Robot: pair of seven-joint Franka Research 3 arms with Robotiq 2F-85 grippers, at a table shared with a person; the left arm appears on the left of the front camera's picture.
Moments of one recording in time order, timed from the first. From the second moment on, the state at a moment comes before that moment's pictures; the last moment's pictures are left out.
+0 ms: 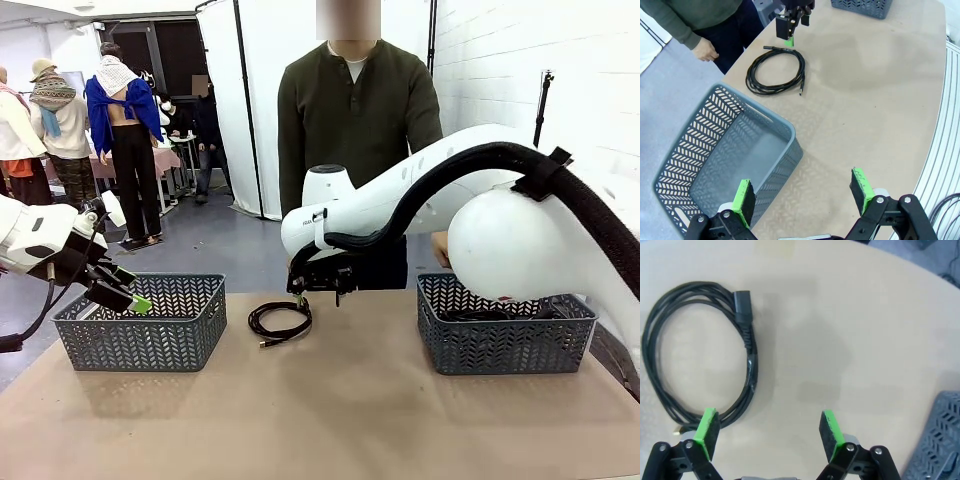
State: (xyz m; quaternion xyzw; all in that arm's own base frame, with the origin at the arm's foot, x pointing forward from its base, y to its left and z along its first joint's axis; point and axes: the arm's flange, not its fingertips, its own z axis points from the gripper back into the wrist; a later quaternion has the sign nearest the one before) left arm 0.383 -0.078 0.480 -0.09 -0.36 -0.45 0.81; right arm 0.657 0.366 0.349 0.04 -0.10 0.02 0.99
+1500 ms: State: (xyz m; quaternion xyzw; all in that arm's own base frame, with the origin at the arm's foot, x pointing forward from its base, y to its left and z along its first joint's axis) left arm 0.383 -0.078 0.480 -0.09 -0.36 -0.45 0.81; right arm 0.683 0.369 0.310 0.01 -0.08 -0.02 1.00
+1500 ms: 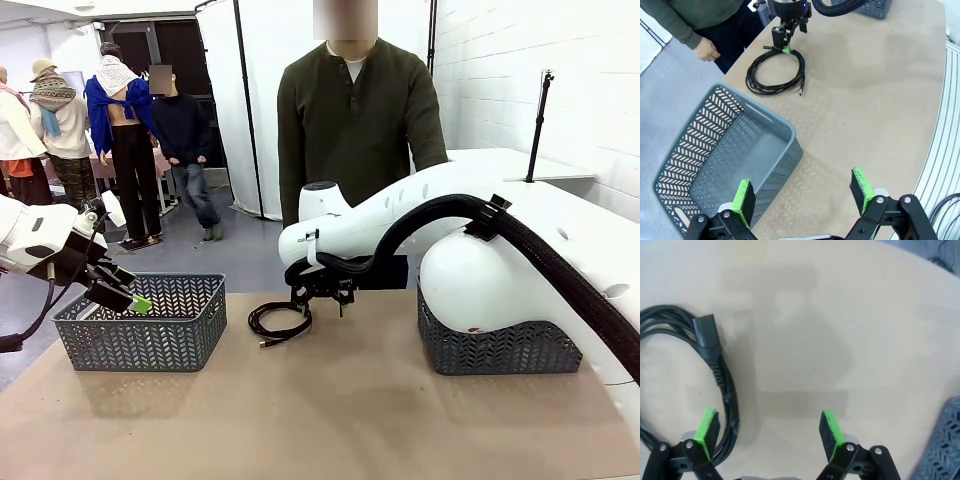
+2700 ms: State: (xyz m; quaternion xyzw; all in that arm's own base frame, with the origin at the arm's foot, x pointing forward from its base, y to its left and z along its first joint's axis) left arm 0.383 -0.078 0.480 -0.09 -0.36 -0.45 0.81; right arm 0.690 0.377 0.295 -0.01 -0.08 -0.02 1.00
